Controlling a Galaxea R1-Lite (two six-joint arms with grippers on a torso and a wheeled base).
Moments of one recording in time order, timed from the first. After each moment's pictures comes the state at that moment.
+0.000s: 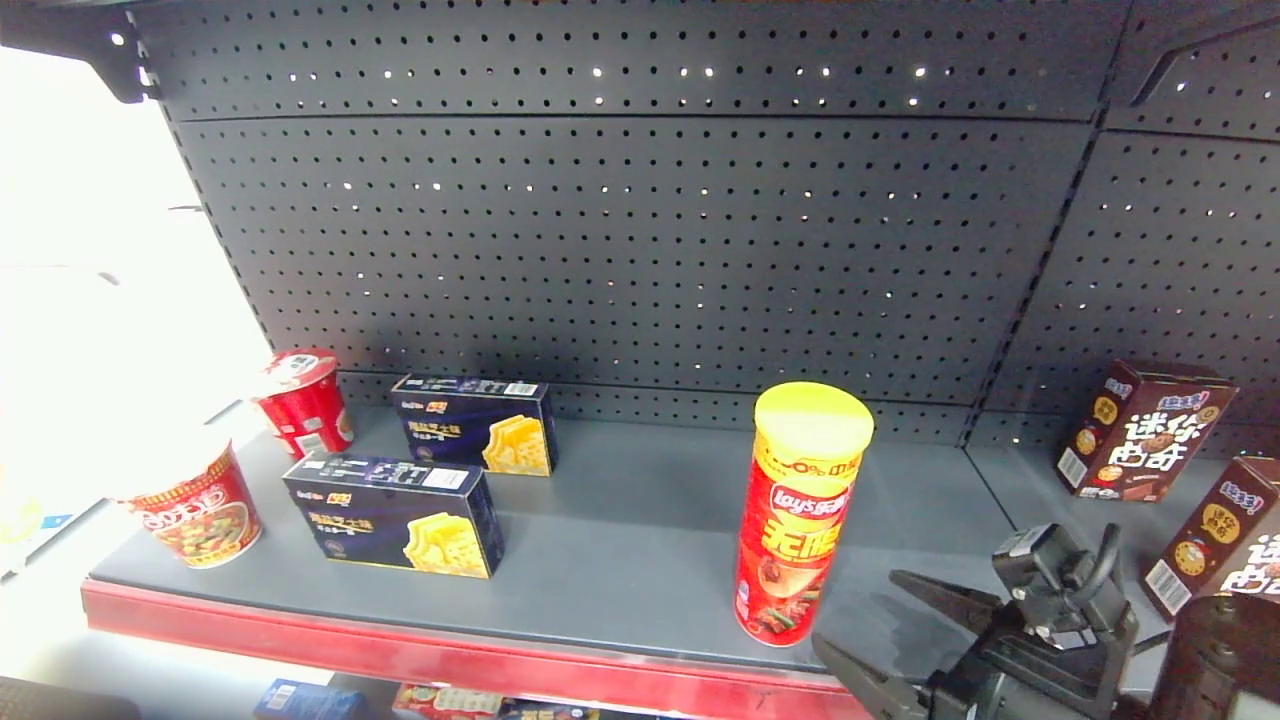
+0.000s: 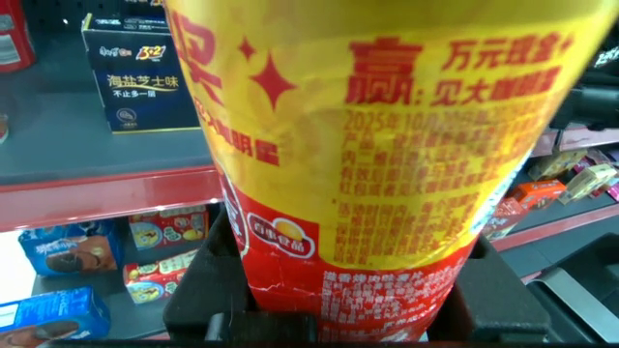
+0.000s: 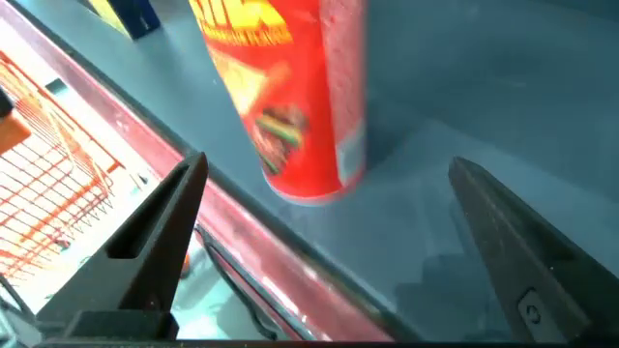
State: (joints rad) left arm -0.18 0.30 -0.22 -0.02 -0.31 -0.21; right arm 0.76 1.64 -0.06 -1.40 -0.10 0.13
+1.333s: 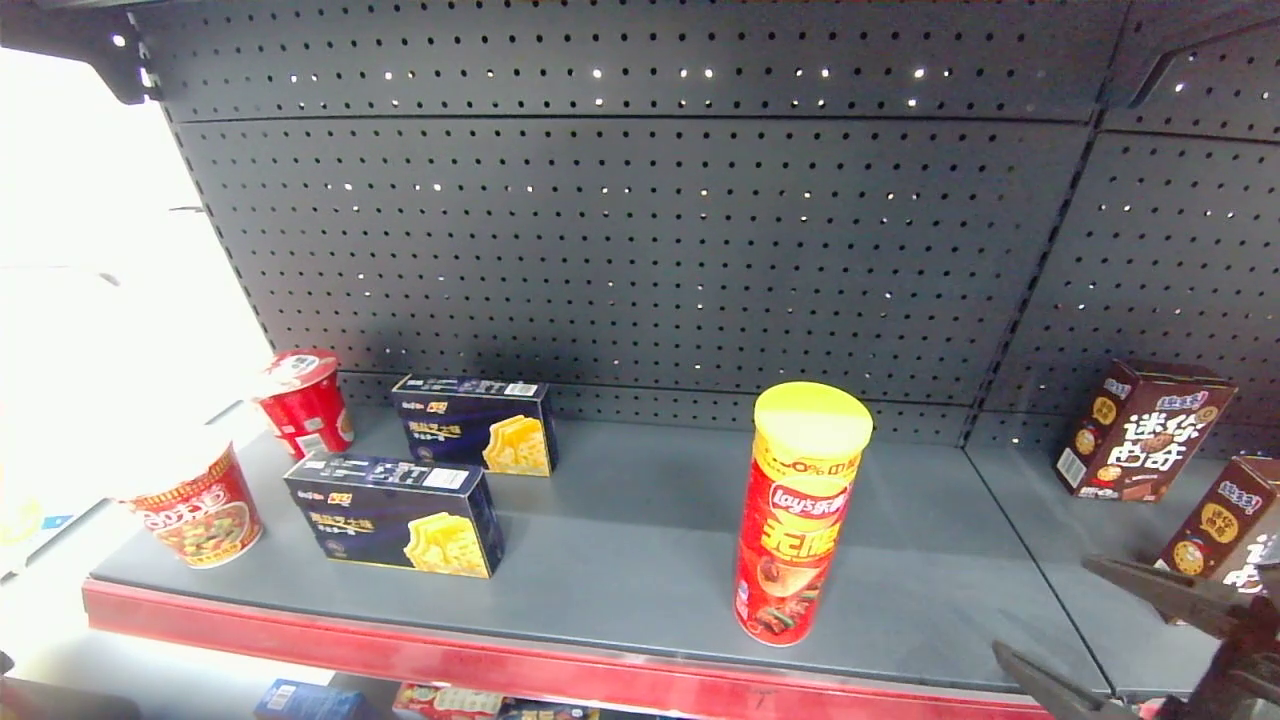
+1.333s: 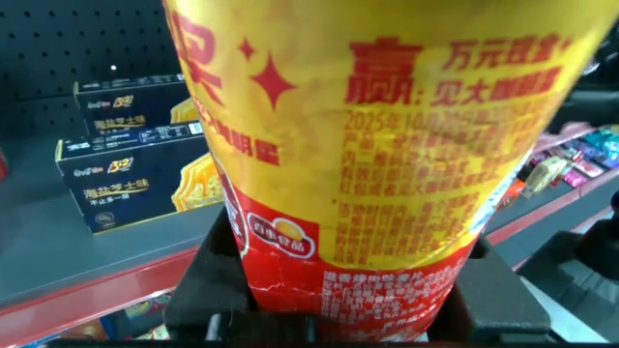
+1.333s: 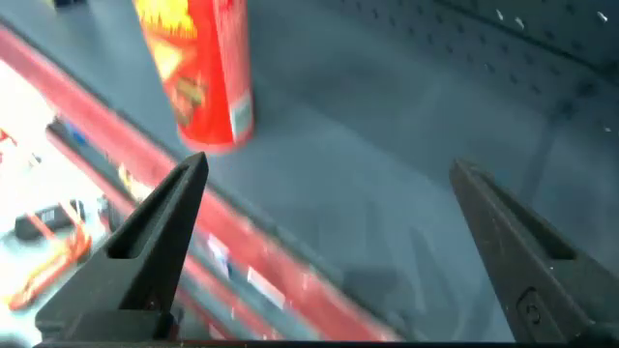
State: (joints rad) left arm -0.26 0.48 -0.46 -0.03 -0.36 -0.14; right arm 0.63 0.99 -0.18 -0.61 -0.14 -0.10
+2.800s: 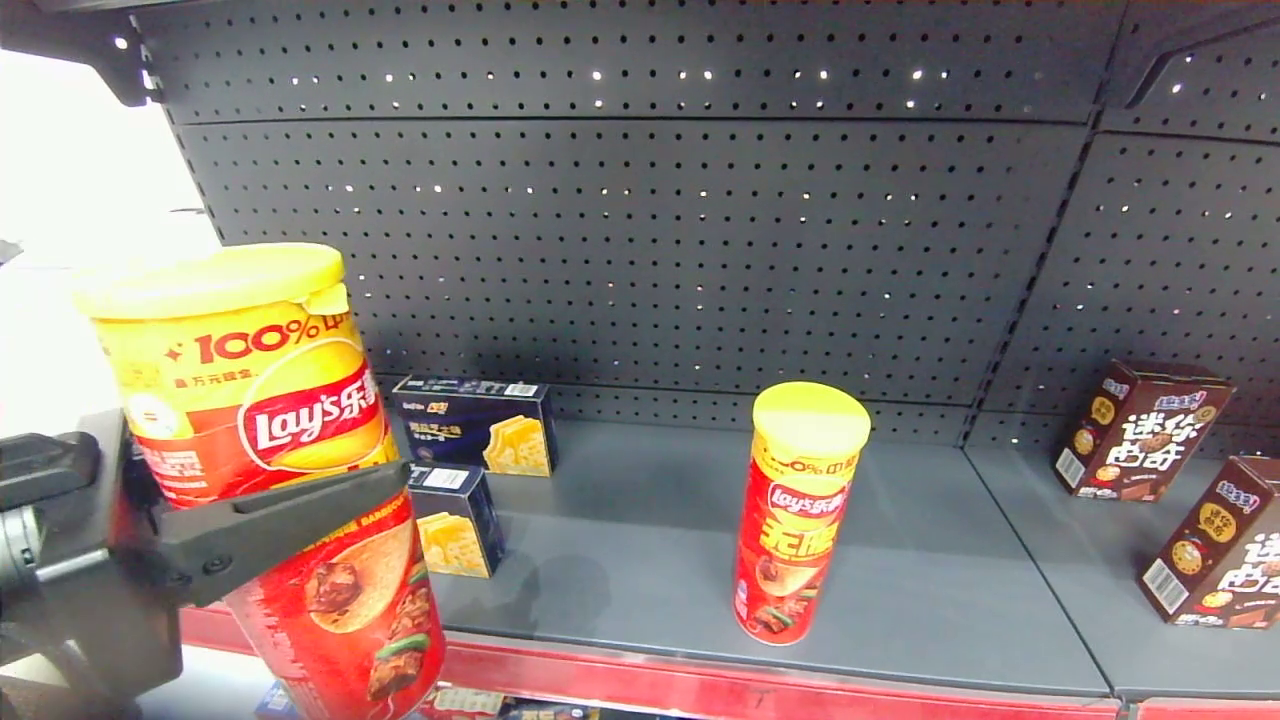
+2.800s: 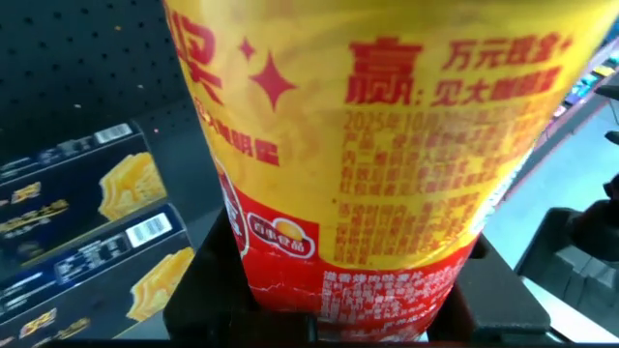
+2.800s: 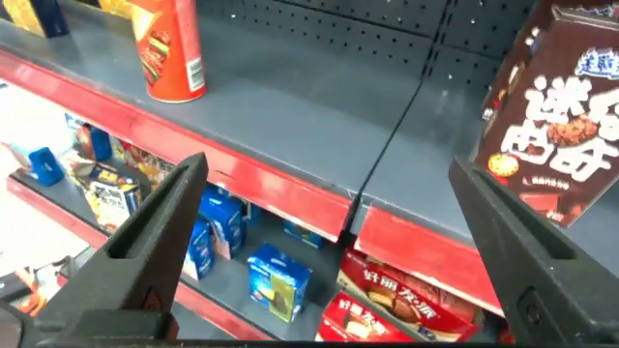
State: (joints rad) left arm -0.42 1.07 -0.66 -0.28 -0.39 -0.06; right arm 0.54 0.03 -0.09 0.07 -0.18 -0.11
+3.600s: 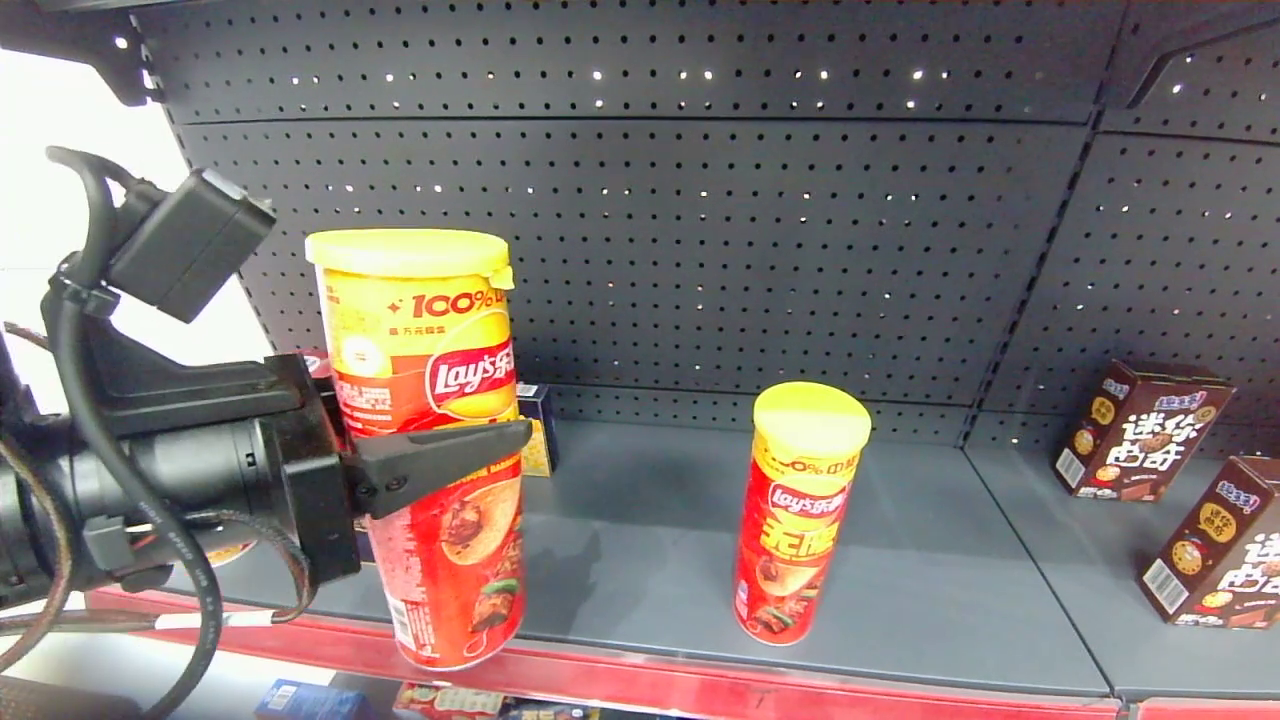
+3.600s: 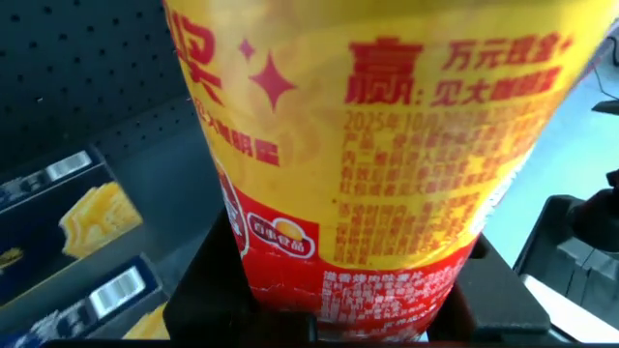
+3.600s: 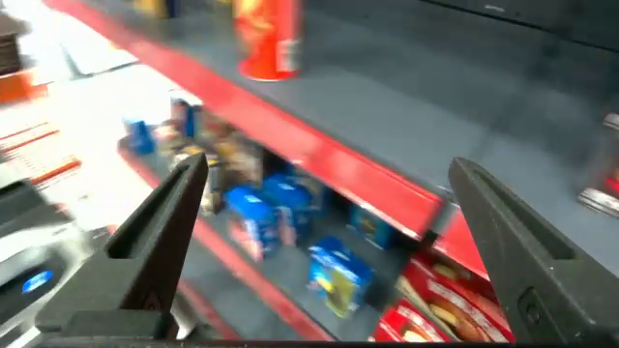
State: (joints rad) left arm -0.49 1.28 -0.80 -0.28 -0.39 -0.03; right arm 0.63 0.00 -0.06 0.08 0.02 -0.07
